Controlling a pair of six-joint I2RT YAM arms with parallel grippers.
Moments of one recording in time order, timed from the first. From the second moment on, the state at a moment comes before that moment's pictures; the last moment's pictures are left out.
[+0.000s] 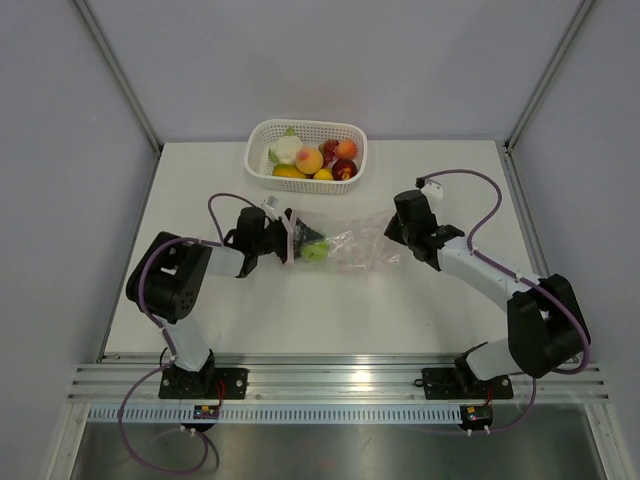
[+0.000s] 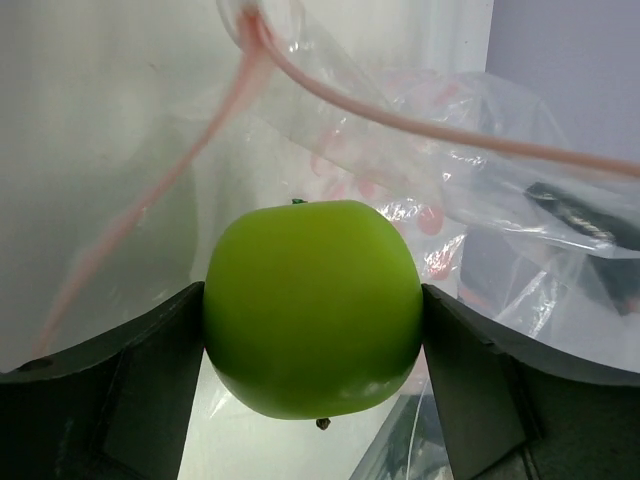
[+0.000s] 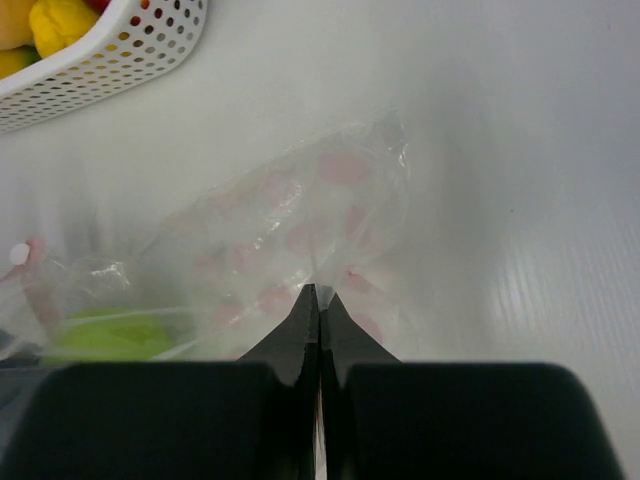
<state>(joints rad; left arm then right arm) -0.37 1.78 0.72 0.54 0.52 -0.99 0.50 1.43 0.92 -0.17 0.33 0.74</state>
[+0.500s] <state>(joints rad) -0.31 1.78 0.68 0.62 0.57 -1.06 0.43 1.44 0.86 -0.14 0.26 0.79</state>
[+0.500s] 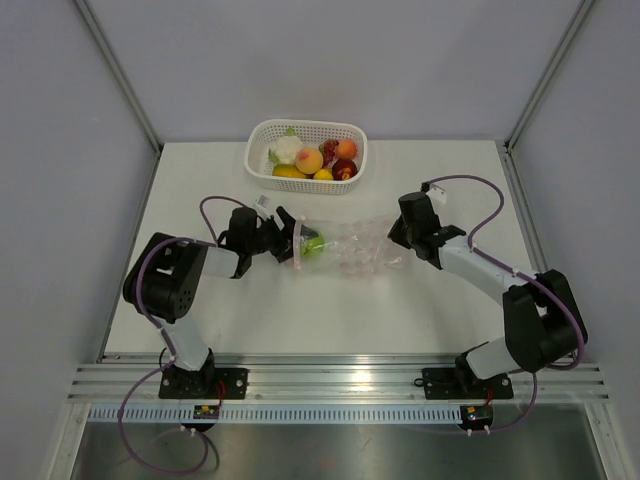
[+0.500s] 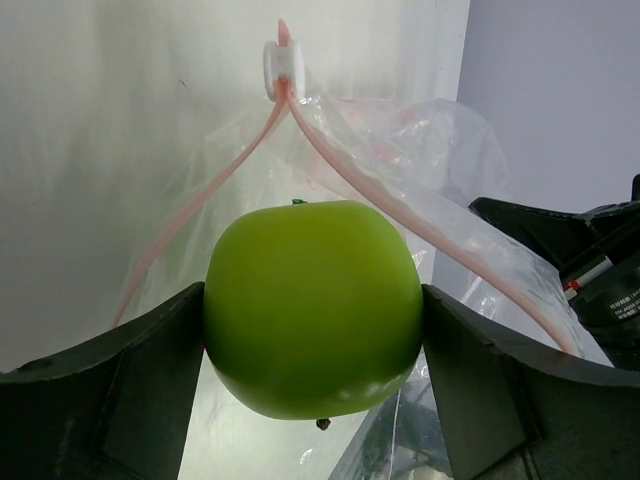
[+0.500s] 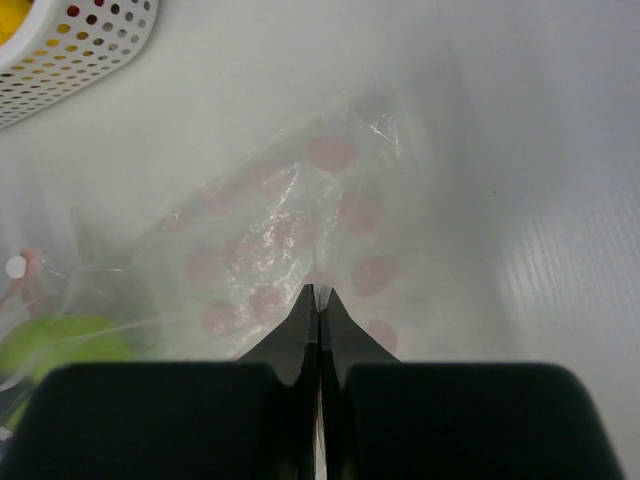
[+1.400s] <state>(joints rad) -0.21 1.42 0.85 0.10 0.30 -0.86 0.43 1.55 1.02 -0.36 0.40 0.79</state>
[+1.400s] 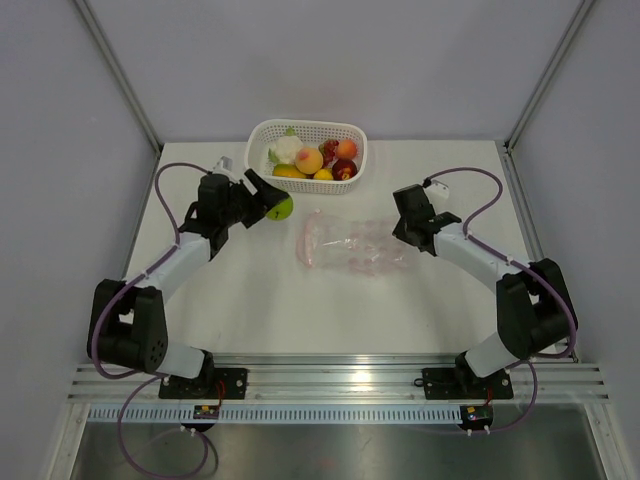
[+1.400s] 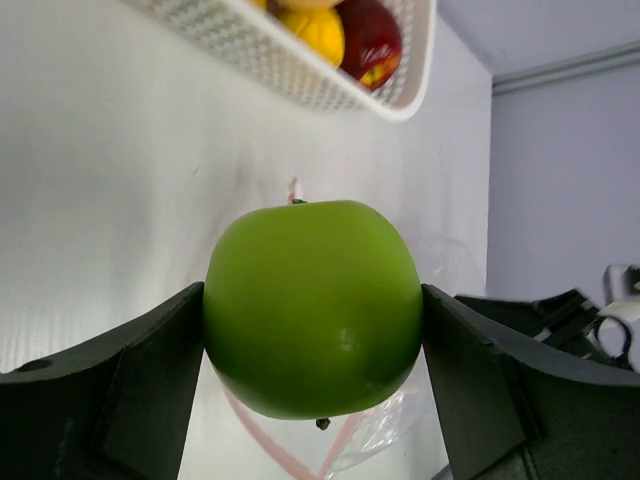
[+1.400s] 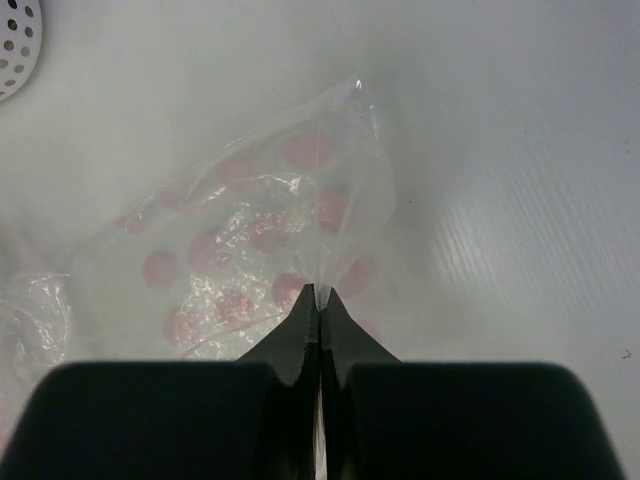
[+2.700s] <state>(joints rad) -0.11 2.08 1.60 0.12 0.16 -0.82 0.22 1.79 1.33 -0.28 0.48 0.83</state>
